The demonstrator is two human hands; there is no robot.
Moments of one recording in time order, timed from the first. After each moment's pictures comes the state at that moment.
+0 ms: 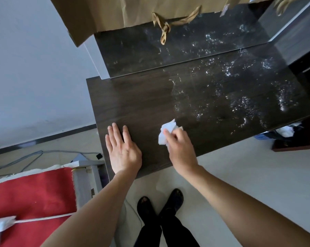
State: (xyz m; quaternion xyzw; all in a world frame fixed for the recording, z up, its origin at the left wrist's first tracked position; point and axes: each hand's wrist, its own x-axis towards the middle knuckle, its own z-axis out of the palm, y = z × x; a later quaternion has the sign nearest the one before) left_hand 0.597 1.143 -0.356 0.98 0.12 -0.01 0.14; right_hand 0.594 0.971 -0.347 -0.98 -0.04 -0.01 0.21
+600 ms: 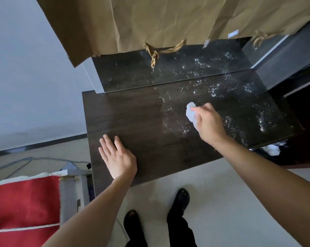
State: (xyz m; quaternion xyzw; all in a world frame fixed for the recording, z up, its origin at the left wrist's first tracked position) left_hand 0.610 1.109 -0.341 0.95 0.22 -0.04 0.20; right_hand 0.694 0.858 -0.259 -0.98 -0.01 -0.04 0.21
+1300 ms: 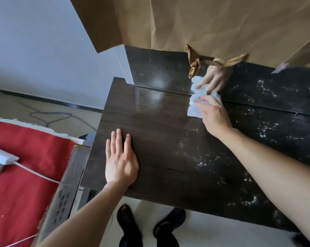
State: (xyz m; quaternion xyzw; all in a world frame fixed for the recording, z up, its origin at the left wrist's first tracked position) left_hand 0.619 1.086 -0.357 0.96 0.25 0.00 0.10; right_hand 0.866 0.880 -0.347 -0.93 -0.28 0.00 0.22
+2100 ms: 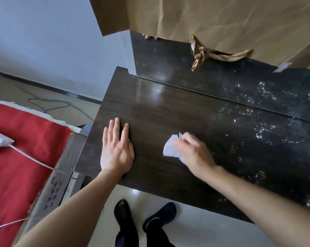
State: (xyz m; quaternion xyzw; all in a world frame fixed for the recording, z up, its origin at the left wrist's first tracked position) left_hand 0.617 1.087 -0.358 0.96 0.25 0.02 0.10; right_hand 0.738 0.870 -0.330 -0.88 -0.41 0.09 0.22
